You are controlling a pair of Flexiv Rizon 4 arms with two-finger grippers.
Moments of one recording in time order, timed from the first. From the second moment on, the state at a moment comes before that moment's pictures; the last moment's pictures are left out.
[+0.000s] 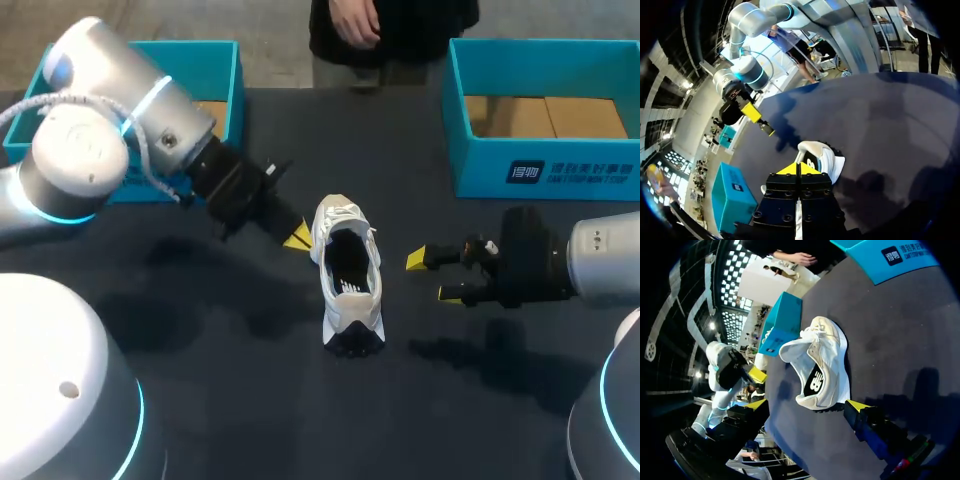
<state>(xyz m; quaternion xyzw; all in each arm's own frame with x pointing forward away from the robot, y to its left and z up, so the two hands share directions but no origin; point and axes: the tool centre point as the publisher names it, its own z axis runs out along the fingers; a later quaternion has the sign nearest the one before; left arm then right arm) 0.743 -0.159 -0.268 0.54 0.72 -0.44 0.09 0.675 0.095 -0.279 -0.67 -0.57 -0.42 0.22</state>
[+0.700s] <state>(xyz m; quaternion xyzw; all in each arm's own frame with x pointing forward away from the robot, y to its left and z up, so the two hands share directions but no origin) 0.739 -0.158 -0.271 0.59 0.71 -0.39 0.05 0.678 0.075 -0.272 -0.69 -0.57 -0.41 0.18</state>
